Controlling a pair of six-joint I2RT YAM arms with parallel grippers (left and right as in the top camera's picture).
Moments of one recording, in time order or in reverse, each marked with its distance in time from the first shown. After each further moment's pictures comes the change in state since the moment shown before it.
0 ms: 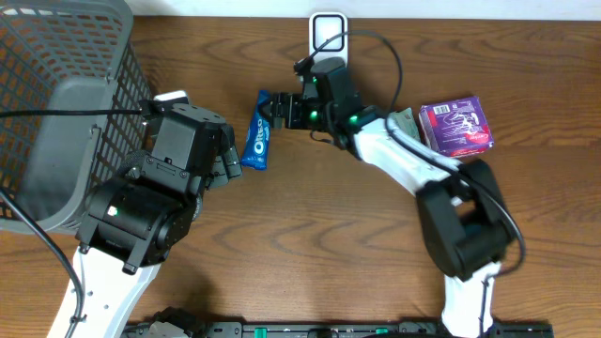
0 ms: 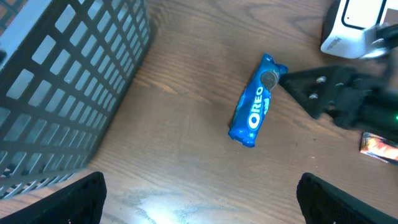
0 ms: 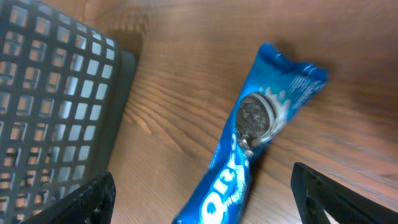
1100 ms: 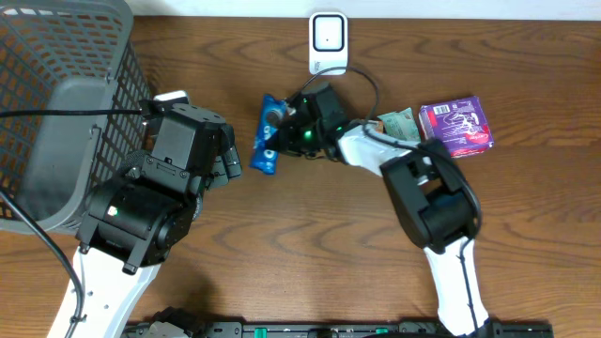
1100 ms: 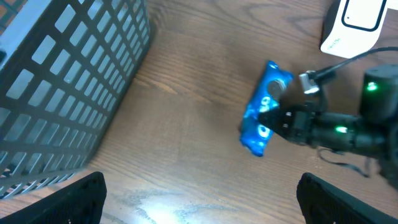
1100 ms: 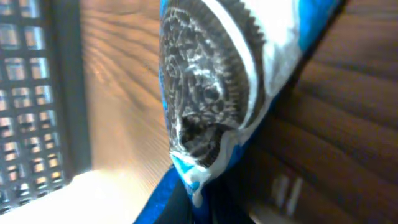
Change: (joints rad) left arm 0.000 0.000 0.000 0.000 0.000 0.000; right arm -0.007 0.199 0.021 -0.033 -0.203 0.073
